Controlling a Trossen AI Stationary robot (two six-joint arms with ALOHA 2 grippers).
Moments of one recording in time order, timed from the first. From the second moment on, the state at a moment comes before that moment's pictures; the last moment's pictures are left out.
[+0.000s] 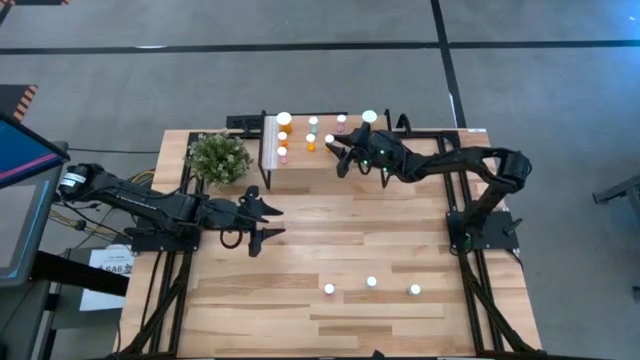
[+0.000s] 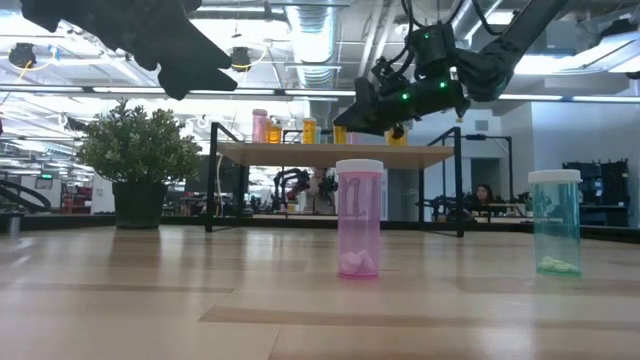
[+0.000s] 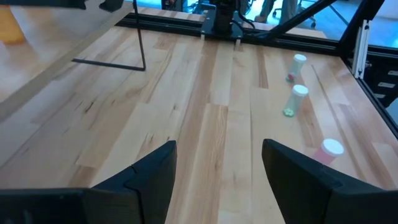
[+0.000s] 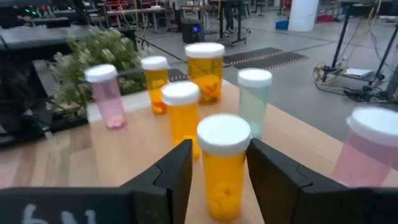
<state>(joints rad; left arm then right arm) -0.20 0.98 0.53 0.05 -0.28 -0.22 -0.45 1.66 0.82 0.74 0.05 0.06</state>
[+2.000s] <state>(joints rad) -0.20 1.05 0.52 0.37 -0.25 -0.13 0.40 1.34 0.82 -0.26 0.09 0.59</state>
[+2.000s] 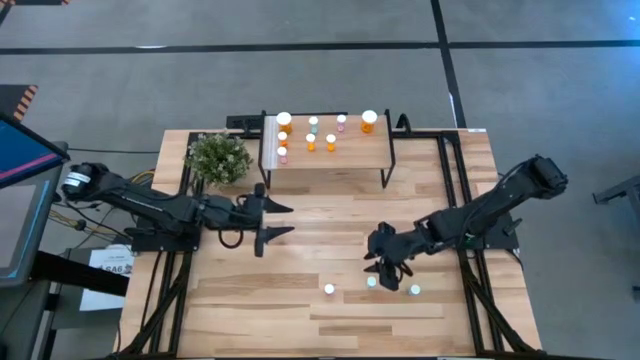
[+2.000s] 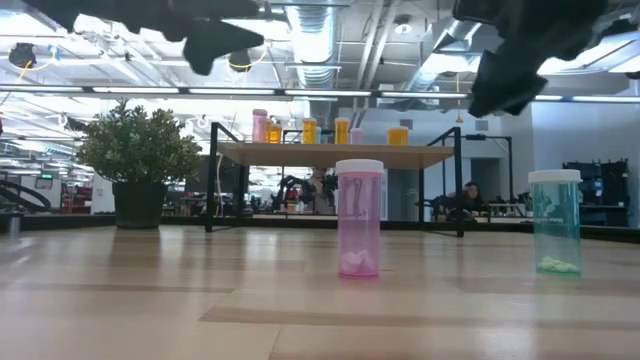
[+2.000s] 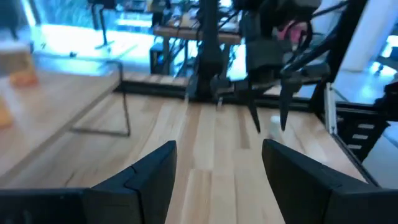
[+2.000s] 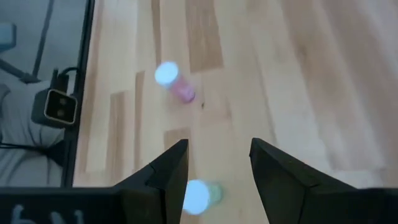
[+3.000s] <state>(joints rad) -0.03 1.23 0.53 0.70 -0.02 -0.09 0.55 1.50 0.93 -0.48 0.25 0.77</state>
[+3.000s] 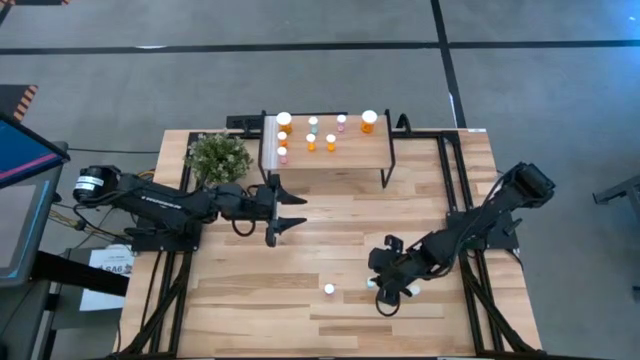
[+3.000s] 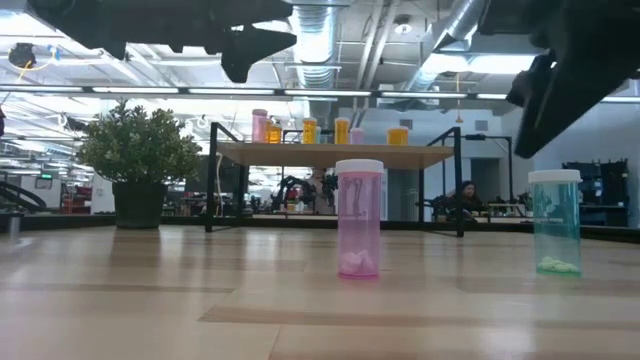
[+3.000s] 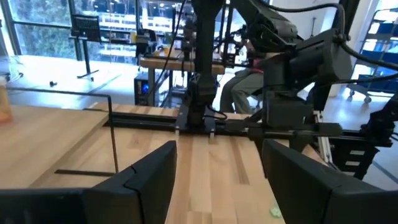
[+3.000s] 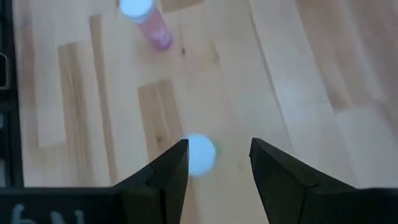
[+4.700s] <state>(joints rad) -0.03 1.23 0.53 0.61 -0.03 -0.09 0.45 1.63 0.95 -0.48 0.16 0.13</state>
